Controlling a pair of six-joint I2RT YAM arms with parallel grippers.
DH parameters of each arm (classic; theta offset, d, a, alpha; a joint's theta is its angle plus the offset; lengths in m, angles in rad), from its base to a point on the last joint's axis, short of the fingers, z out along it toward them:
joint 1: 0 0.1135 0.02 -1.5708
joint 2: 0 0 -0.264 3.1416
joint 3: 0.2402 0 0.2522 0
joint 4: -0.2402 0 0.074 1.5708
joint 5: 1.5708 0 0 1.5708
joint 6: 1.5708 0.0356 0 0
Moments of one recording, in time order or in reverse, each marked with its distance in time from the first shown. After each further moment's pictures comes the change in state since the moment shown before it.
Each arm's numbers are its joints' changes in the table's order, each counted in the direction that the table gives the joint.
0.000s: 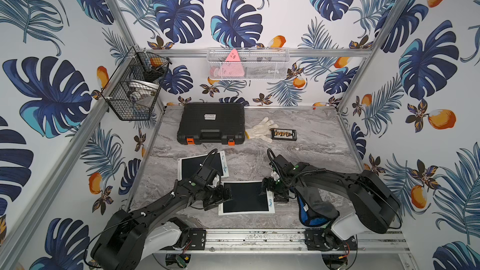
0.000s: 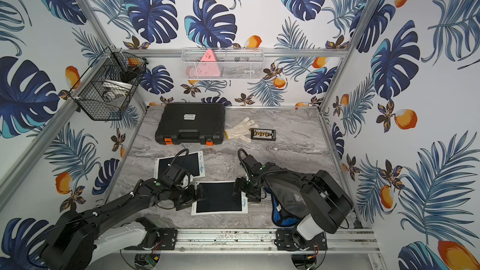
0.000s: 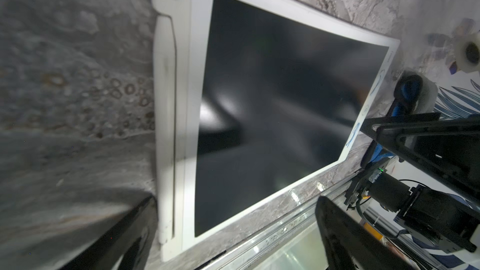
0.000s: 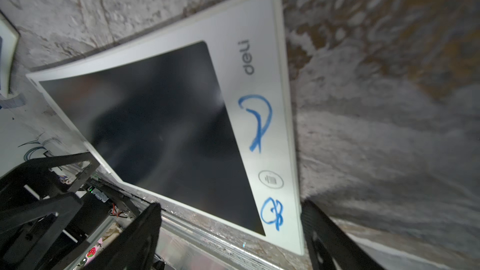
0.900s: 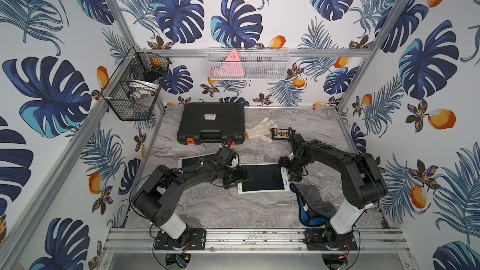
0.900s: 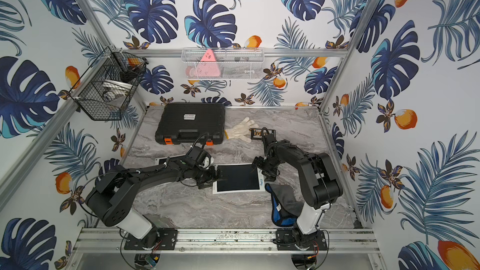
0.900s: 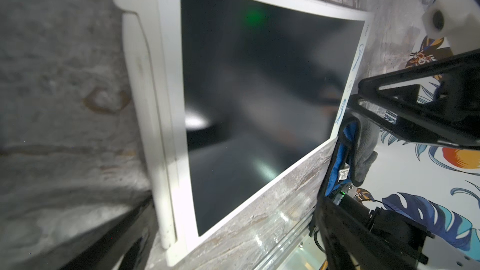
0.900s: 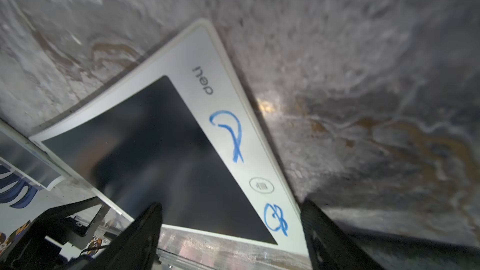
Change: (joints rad) left arm -0.051 0.496 0.342 0.249 0.039 0.025; right arm -0.385 0.198 0.287 -0.222 0.032 -0.242
